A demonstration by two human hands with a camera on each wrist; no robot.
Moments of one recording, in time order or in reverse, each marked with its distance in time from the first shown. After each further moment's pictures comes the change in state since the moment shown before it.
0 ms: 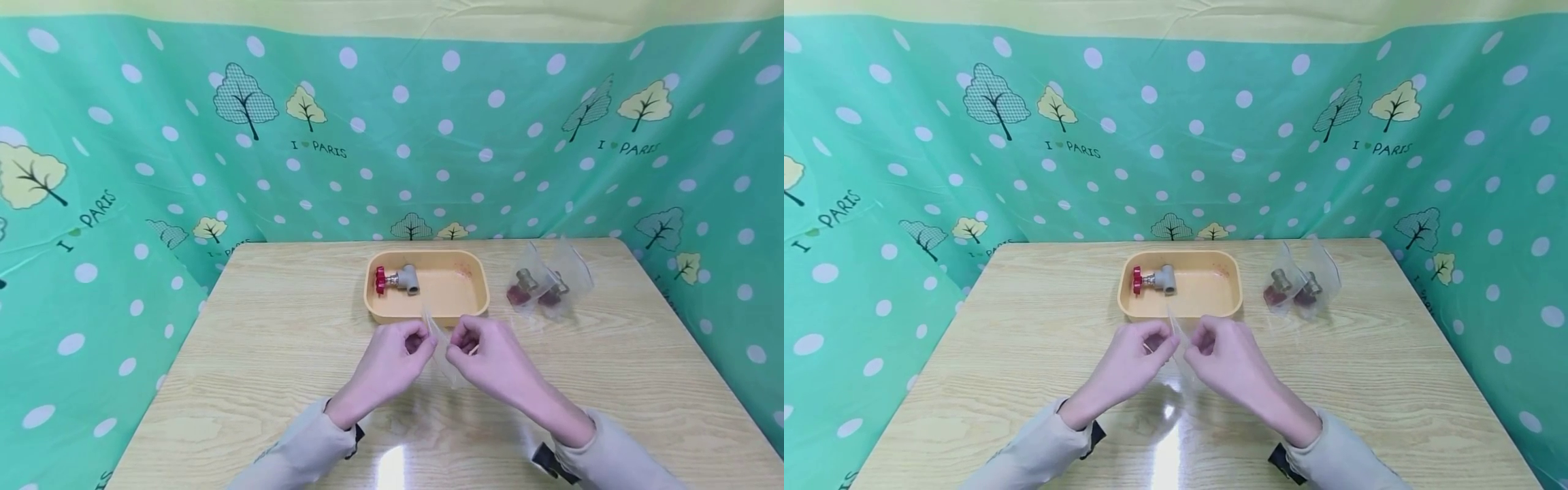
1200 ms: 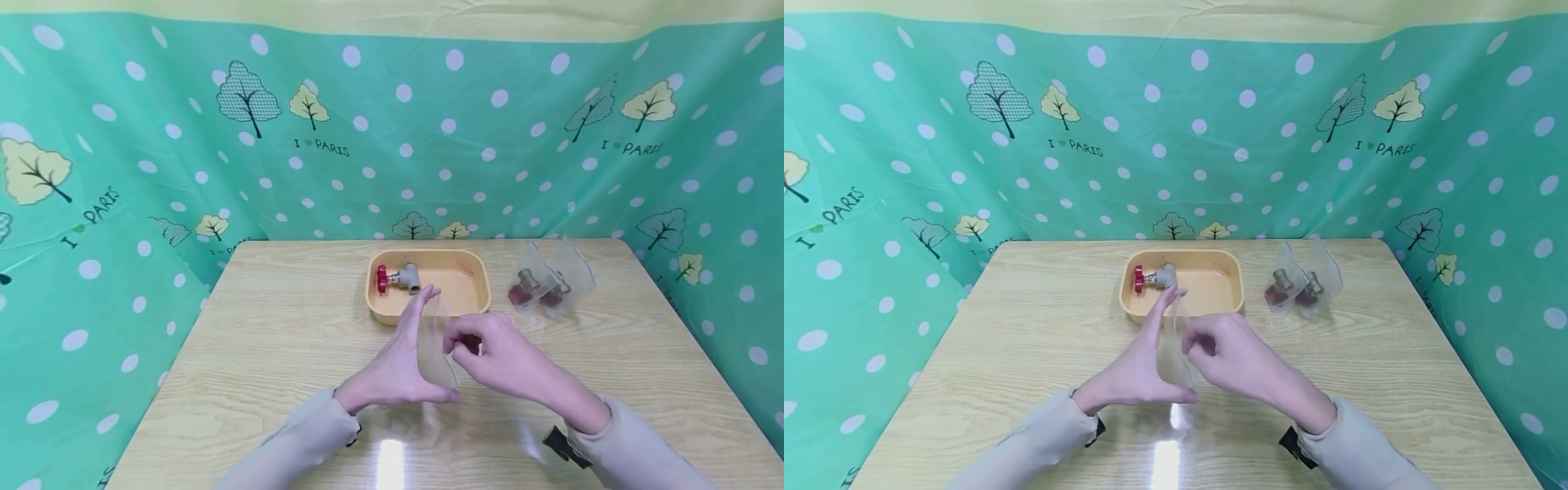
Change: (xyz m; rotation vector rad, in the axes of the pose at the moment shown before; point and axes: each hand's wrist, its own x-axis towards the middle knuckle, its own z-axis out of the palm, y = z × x) left_hand 0.000 -0.029 0.013 -0.100 -0.174 0.126; right_hand 0.008 0.002 -0.019 -0.073 -0.167 -0.351
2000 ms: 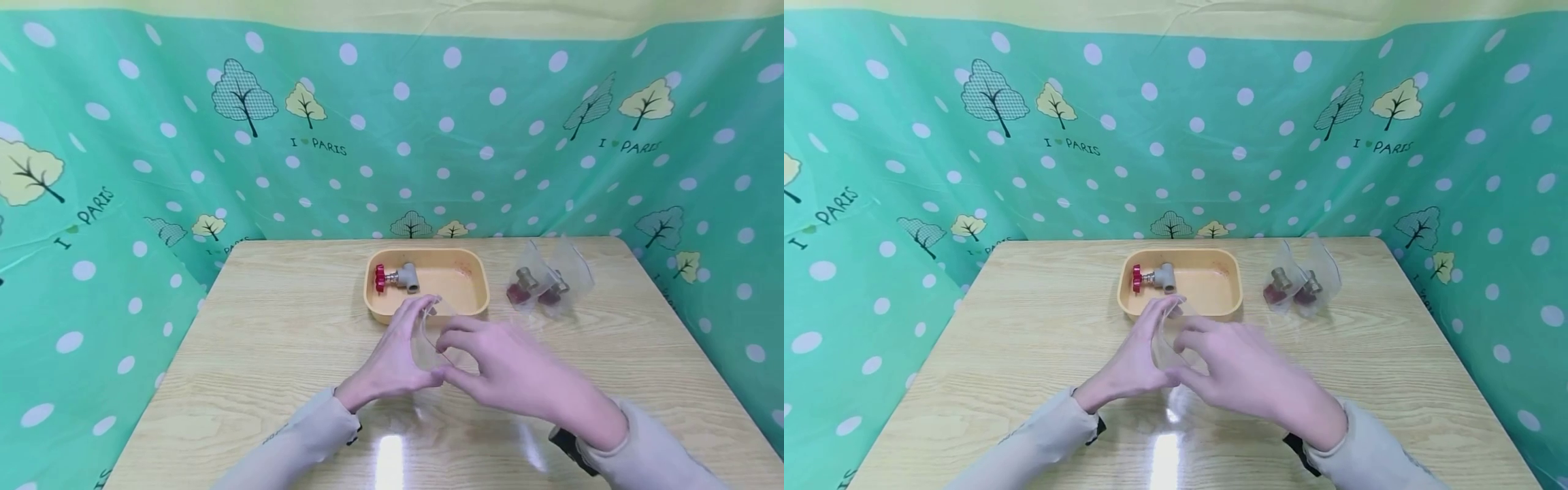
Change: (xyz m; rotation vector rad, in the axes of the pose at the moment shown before) left_hand 0.005 -0.008 -0.001 0.057 0.076 0.024; right_hand -0.007 -0.024 -0.011 -0.312 -0.052 -0.159
